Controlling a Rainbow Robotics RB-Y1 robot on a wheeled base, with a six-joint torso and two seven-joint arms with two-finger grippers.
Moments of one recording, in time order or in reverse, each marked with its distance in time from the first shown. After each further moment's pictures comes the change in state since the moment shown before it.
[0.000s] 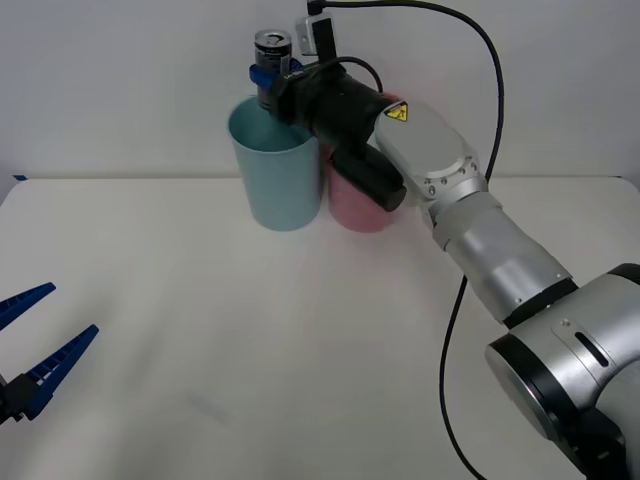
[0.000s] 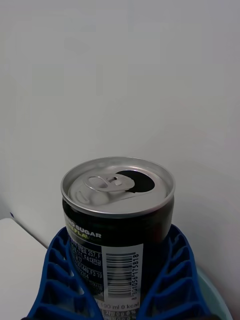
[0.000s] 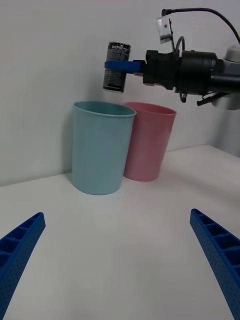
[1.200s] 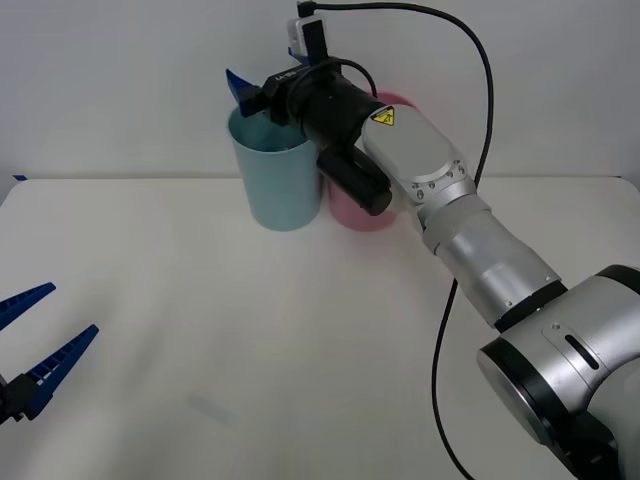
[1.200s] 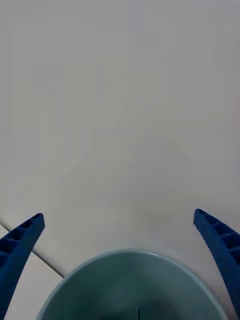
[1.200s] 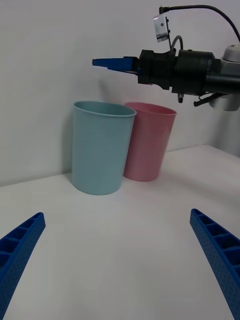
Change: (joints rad) right arm -0.002 0.025 0.013 0.005 0.001 0.064 0.041; left arm 0.000 0.000 0.000 0.000 0.000 0.000 0.000
